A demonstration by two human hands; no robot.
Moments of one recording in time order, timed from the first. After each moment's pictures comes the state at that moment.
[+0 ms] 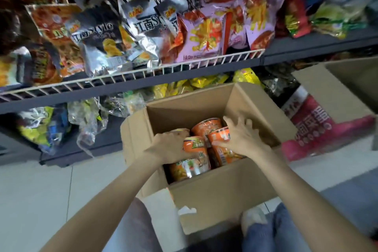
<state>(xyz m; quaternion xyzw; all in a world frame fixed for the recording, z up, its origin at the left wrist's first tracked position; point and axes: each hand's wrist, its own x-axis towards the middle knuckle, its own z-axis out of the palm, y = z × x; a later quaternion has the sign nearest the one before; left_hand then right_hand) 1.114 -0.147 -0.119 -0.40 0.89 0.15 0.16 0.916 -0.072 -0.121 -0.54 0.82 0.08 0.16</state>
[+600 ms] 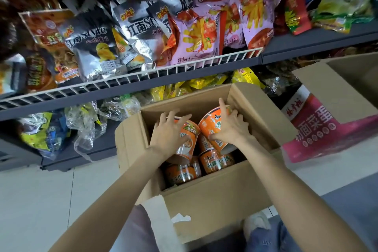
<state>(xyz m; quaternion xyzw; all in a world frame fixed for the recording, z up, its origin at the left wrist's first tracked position) 1.095 -0.165 -0.135 -0.44 0.89 0.09 -0.01 0.906 -0.109 -0.135 -0.51 0.84 0.00 0.17</state>
